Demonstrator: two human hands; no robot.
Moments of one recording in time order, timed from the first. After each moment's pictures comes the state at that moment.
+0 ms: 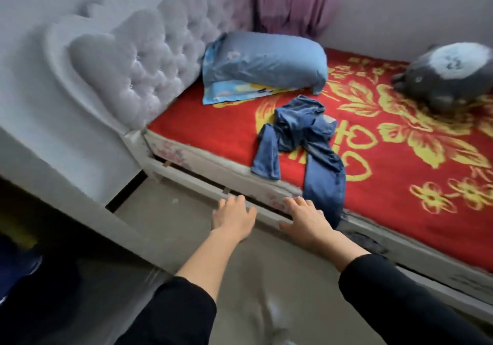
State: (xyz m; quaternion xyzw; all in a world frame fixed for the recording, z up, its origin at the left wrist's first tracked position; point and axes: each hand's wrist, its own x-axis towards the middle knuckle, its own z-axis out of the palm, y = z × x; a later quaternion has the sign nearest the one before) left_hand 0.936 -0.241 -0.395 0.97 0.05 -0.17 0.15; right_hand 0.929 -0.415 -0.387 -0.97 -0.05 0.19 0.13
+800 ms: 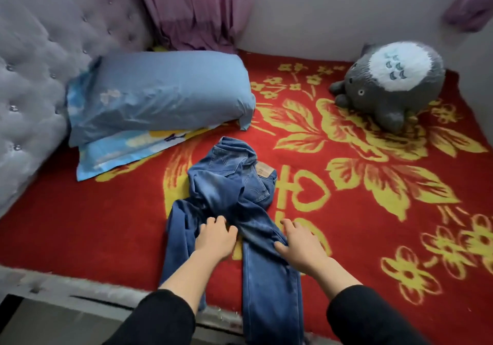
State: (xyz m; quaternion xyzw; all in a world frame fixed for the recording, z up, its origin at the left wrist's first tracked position) left_hand 1.384 -0.487 -0.480 0.94 0.01 -0.29 0.18; right_hand 1.318 -0.672 -0.460 -0.94 0.12 0.25 0.18
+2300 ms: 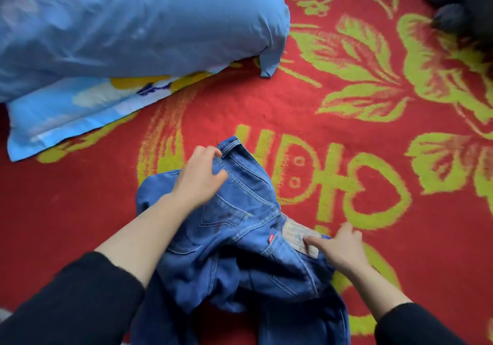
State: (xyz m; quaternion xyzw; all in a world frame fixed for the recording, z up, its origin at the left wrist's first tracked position) left_hand 1.632 -0.480 -0.641 0.95 -0.07 -0.19 0.24; right_hand 1.467 -0.731 -0.676 -0.79 0.44 0.30 0.30
